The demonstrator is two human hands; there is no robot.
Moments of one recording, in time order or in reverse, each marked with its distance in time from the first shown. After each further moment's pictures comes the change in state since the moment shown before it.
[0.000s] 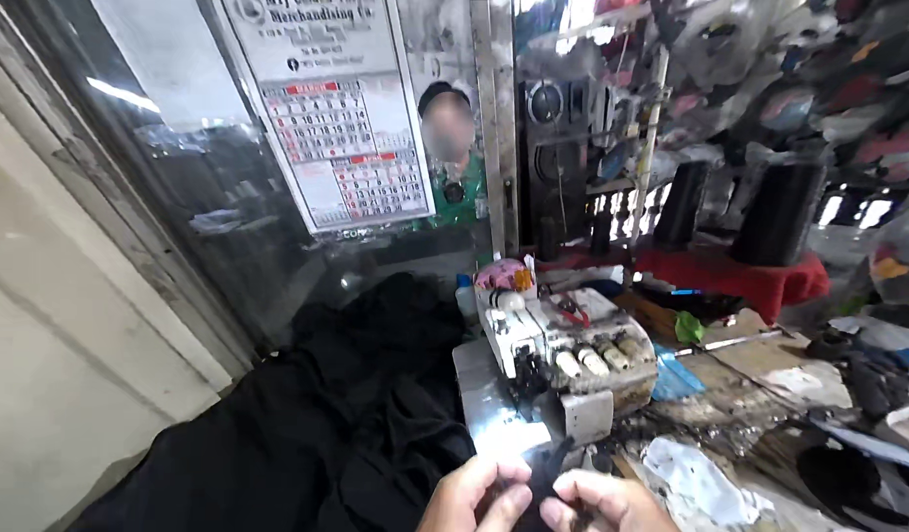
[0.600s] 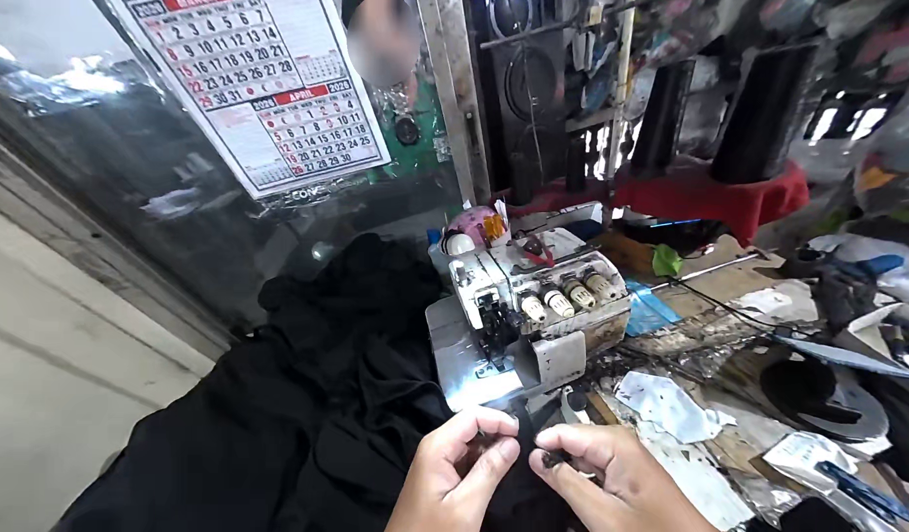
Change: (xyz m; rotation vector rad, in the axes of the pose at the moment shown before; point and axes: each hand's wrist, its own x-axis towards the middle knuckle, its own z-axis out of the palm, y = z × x) left_hand 0.001 0.000 0.019 -0.090 0.012 -0.001; right_hand -0.018 0.009 -0.010 0.058 0.001 0.004
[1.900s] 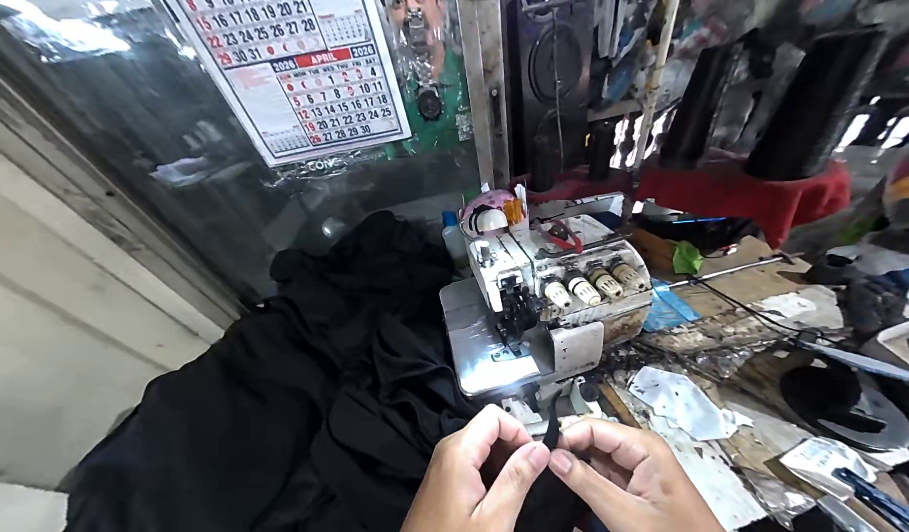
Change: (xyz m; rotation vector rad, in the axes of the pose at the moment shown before) left_hand -0.018 0.004 0.007 0.078 0.022 -0.033; right_hand -0.010 -0.002 0.011 0.248 0.068 0.031
